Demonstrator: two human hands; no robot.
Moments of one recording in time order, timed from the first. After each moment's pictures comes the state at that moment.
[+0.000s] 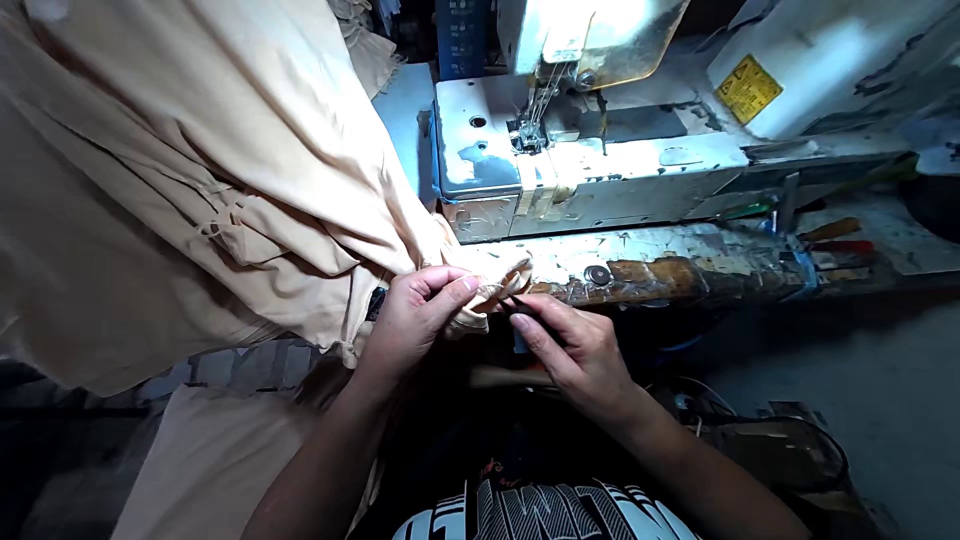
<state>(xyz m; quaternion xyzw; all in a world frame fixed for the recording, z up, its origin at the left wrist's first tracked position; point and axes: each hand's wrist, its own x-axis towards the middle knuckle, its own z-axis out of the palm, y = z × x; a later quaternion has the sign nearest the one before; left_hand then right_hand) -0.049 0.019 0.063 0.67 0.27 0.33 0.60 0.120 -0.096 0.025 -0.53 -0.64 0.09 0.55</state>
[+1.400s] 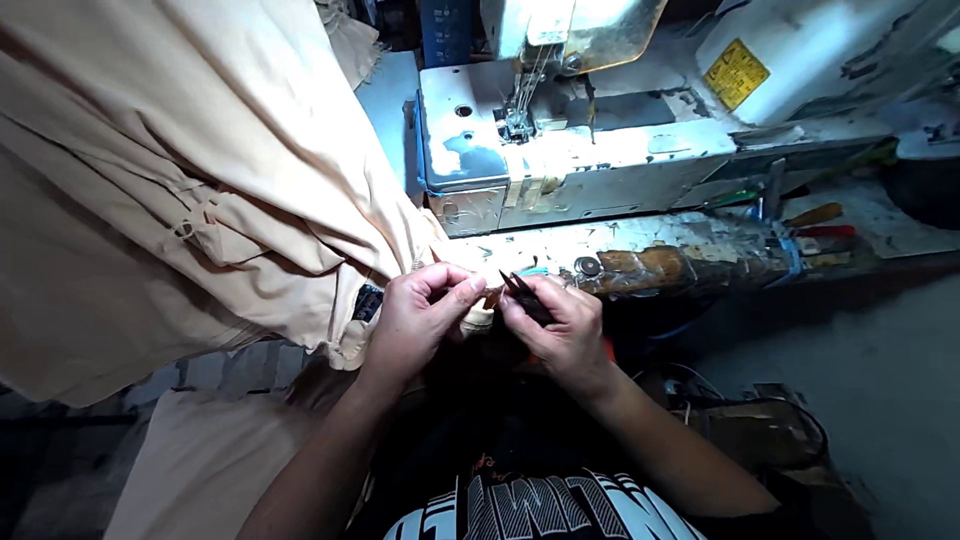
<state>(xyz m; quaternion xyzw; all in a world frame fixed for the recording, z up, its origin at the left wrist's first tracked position) -0.041 0.010 0.060 0.73 0.27 0.34 0.52 0.117 -0.080 0.017 -0.55 -0.59 0.01 0.60</state>
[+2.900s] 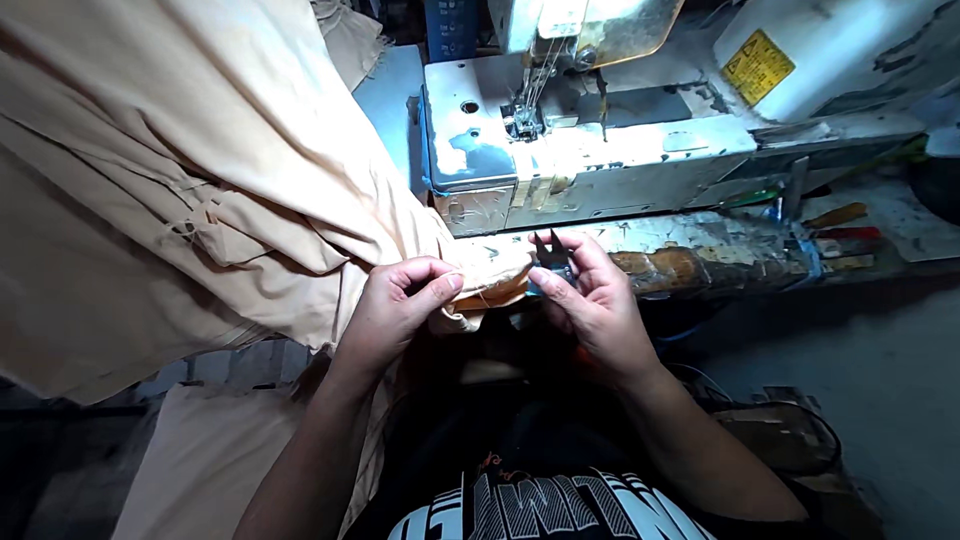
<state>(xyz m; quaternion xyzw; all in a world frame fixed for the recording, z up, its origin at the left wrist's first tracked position) -0.058 0.033 0.064 0.73 0.25 0.32 0.55 0.145 -0.083 0.032 -0.53 -0.48 0.29 0.63</state>
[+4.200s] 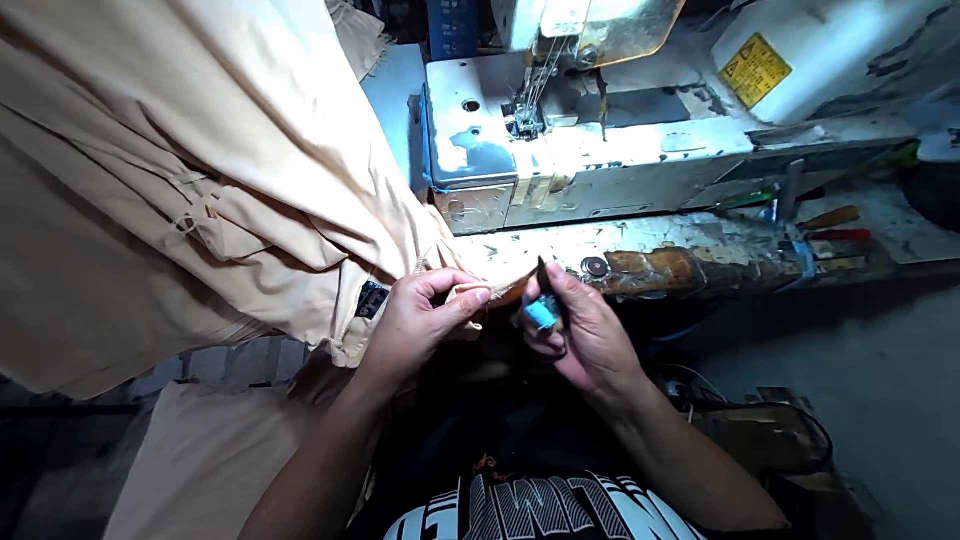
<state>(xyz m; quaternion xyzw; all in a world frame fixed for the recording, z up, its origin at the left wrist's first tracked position) -0.047 0.017 0.052 0.73 0.24 0.32 0.55 0.124 -0.091 0.025 -0.35 -0.22 0.57 0.70</state>
